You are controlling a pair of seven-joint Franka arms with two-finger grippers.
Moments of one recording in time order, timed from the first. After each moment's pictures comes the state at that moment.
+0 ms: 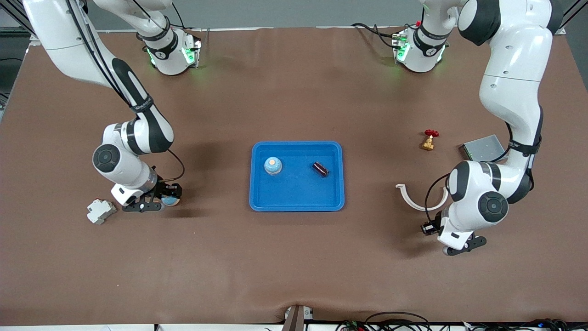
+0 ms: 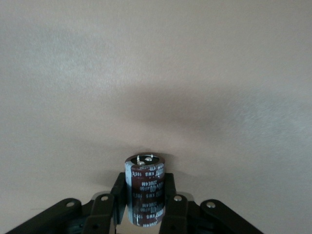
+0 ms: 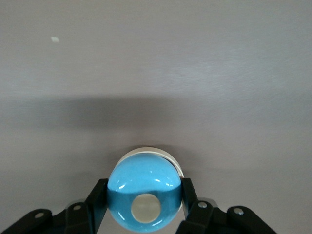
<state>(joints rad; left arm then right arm) -0.01 0.83 -0.12 -1.46 0.10 2.30 -0.45 0.03 0.51 0.12 -1.99 -0.06 2.50 0.19</state>
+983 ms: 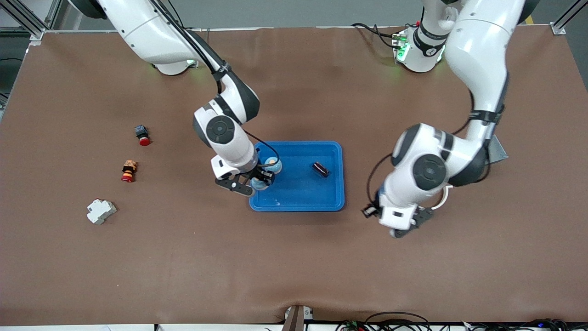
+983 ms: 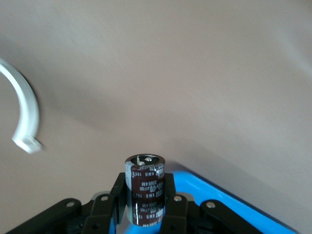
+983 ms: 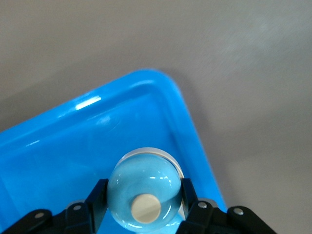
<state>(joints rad) -0.30 0.67 -0.21 -1.37 0.07 2.07 -1.05 0.43 0.62 0.21 -1.72 -0.06 2.44 1.04</state>
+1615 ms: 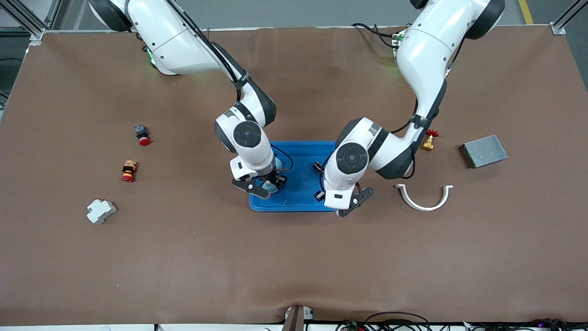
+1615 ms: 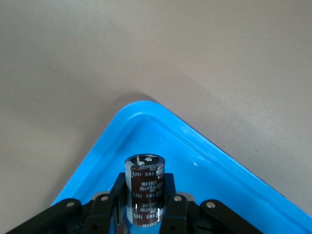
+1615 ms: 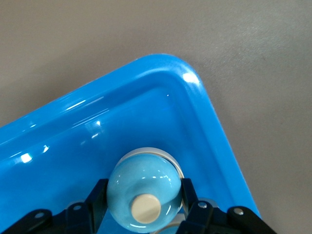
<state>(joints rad) -0.46 0.80 -0.19 -1.36 0.07 2.15 -1.27 0.58 0.72 0.08 -1.63 -0.08 2.44 1.13</state>
